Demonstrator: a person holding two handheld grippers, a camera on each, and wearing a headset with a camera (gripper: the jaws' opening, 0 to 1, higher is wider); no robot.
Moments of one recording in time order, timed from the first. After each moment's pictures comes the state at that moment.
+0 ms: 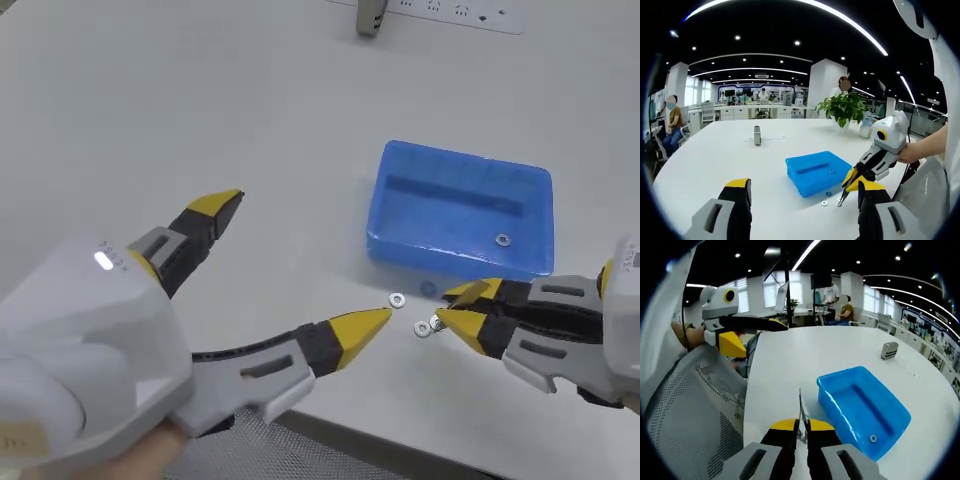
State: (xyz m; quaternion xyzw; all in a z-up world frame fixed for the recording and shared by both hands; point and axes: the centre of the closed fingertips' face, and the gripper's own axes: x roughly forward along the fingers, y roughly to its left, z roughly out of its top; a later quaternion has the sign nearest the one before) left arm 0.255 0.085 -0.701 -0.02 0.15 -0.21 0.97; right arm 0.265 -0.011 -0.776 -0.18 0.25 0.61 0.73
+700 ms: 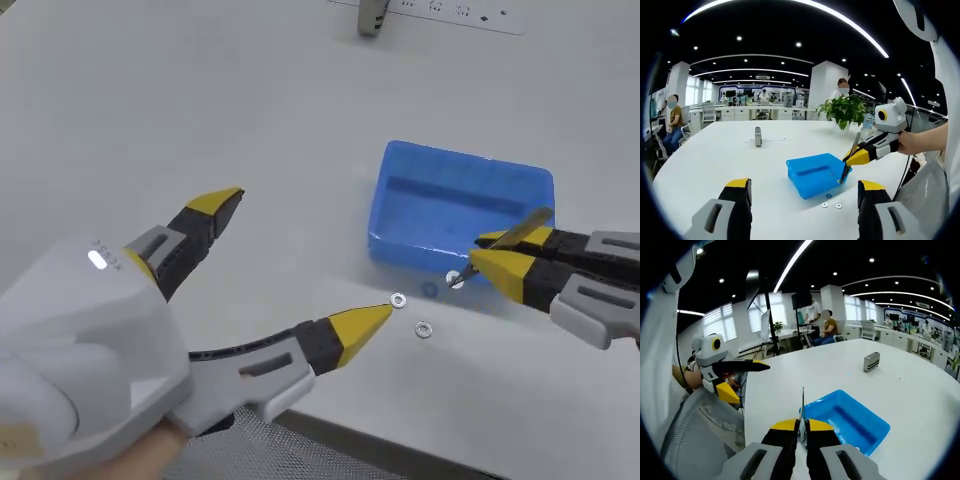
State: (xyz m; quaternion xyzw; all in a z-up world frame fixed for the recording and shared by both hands) left arm 0.255 0.087 -0.697 -0.02 0.15 -0.21 0.97; right arm 0.301 -0.019 -0.705 -0.08 0.21 0.57 0.79
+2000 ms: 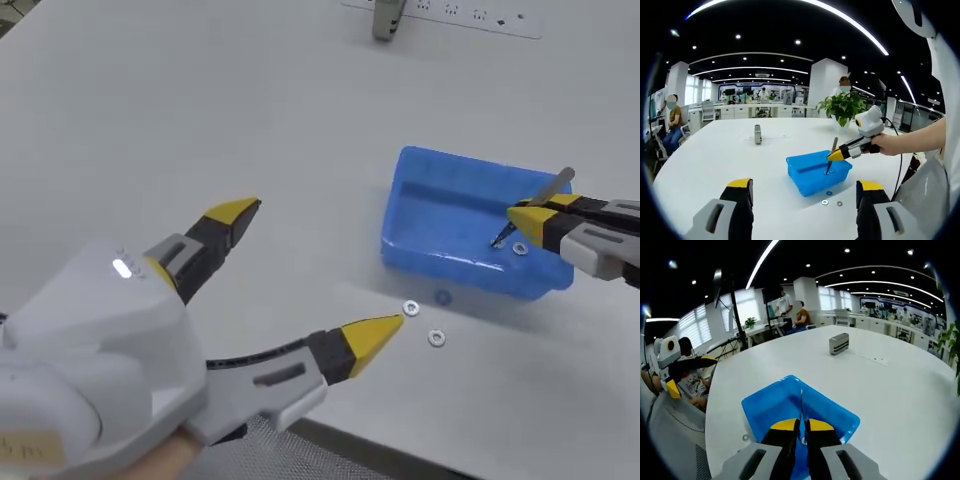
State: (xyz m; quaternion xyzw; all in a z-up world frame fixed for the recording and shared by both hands) left arm 0.255 0.086 -0.702 -0.02 0.16 -0.21 0.96; right arm 0.378 -0.036 -0.767 -0.08 0.27 0.49 0.83
